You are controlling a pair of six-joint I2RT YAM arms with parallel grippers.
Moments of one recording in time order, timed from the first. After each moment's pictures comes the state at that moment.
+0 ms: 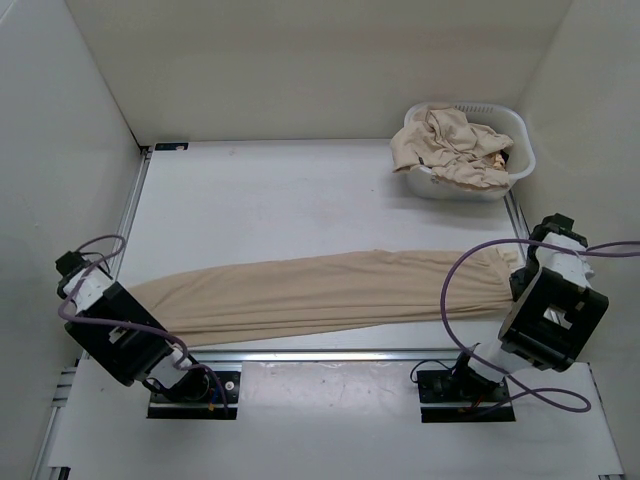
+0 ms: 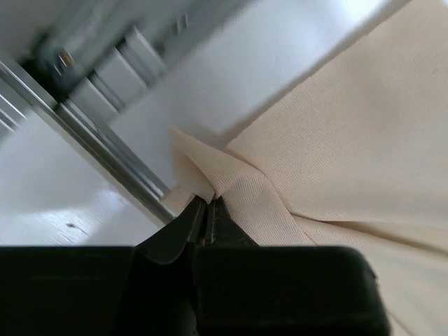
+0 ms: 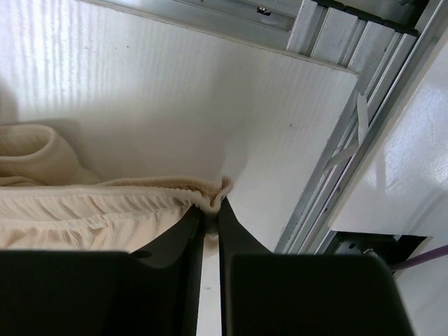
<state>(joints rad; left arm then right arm) 0.85 1.40 0.82 -0.70 -0.20 0.00 -0.53 1.47 0.97 -0.94 0.33 0.69</state>
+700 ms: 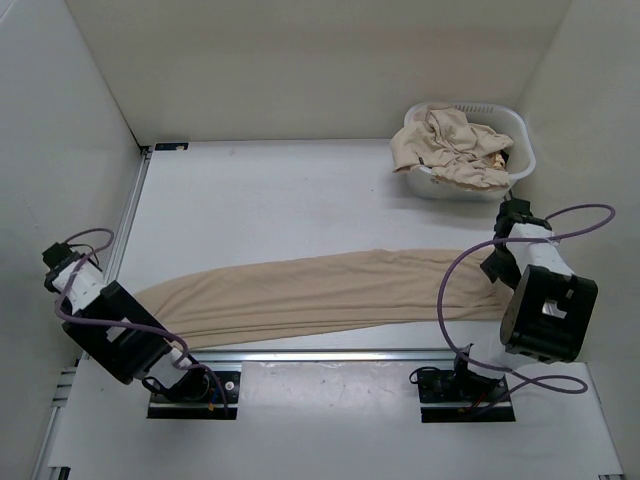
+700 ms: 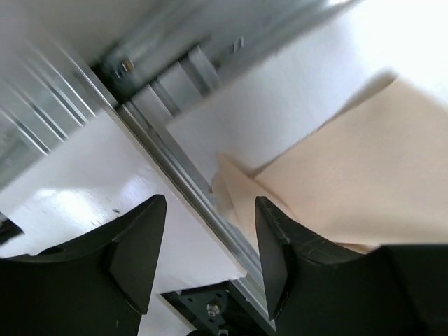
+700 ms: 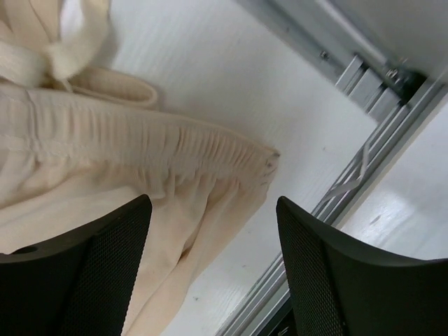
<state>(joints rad) 0.87 1.41 0.87 -0.77 -0.29 0.01 -0.27 1.49 0.95 -0.87 0.46 0.58</state>
